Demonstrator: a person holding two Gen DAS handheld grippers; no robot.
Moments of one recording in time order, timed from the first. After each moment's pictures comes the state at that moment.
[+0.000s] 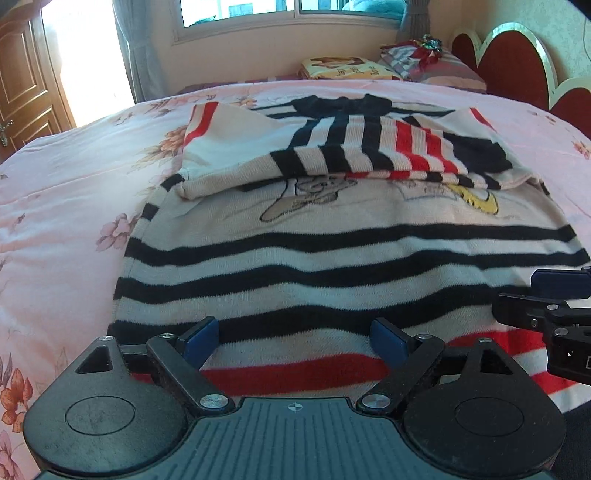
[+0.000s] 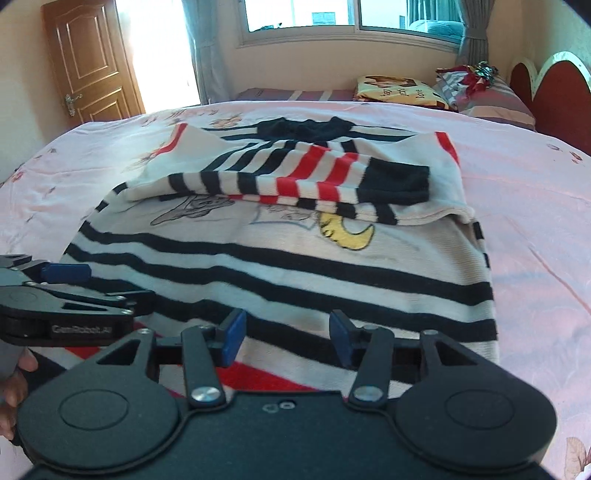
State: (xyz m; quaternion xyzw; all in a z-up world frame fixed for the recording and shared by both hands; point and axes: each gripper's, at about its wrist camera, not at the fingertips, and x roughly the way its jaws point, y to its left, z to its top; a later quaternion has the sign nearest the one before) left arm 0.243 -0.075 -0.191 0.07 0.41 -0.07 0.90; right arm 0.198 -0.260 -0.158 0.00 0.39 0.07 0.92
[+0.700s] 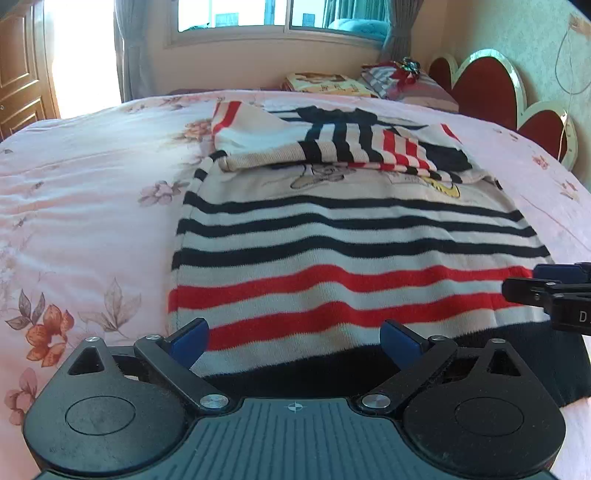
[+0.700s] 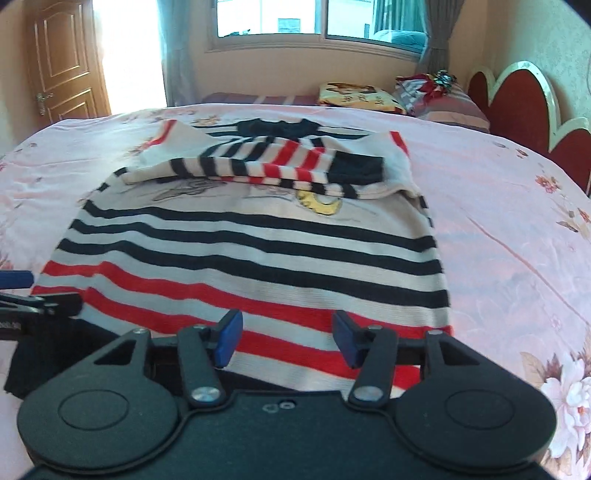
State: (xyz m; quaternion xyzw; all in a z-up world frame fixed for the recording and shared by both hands) left arm 0.172 -0.006 -0.177 0.03 0.41 -0.12 0.91; right arm 0.123 -0.237 -0.142 -0.01 0.38 0.01 0.92
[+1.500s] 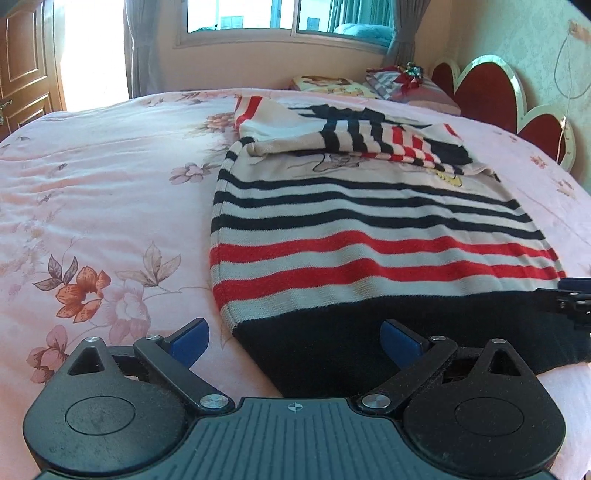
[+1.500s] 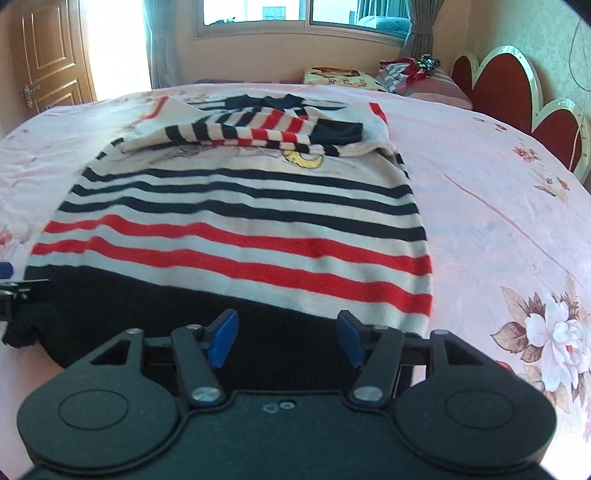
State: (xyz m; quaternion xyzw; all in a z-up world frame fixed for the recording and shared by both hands) left arm 0.135 0.029 -0.175 0.02 0.39 -0.12 0.91; right arm 0.075 -0.240 -0.152 0.00 0.40 -0.03 0.92
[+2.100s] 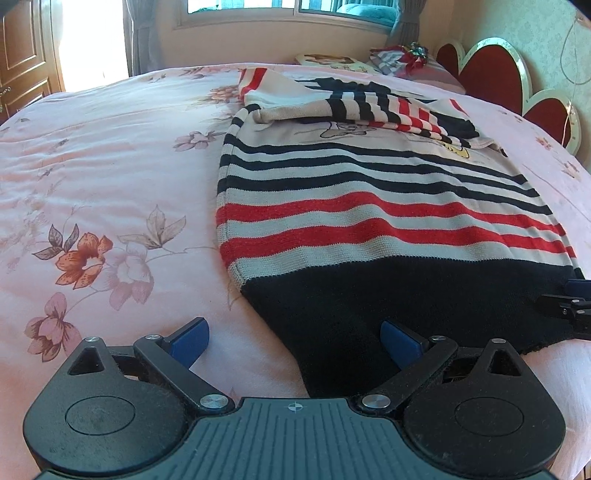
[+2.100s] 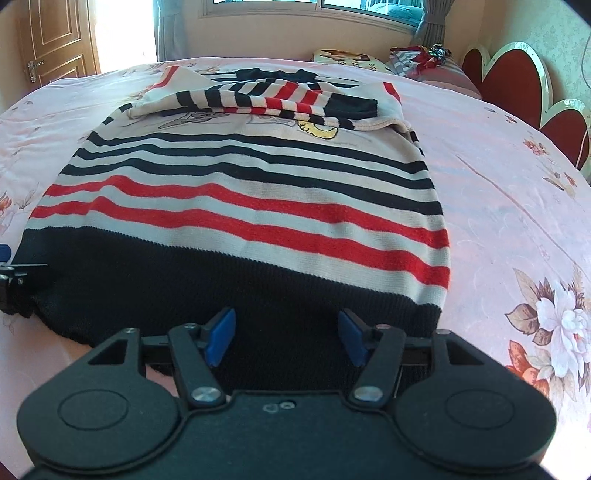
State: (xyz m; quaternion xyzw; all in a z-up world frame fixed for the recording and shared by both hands) left arm 0.131 0.038 -0.194 0.02 0.43 -0.11 0.90; right arm 0.070 -0.234 -0.173 -0.03 0.43 -0.03 0.90
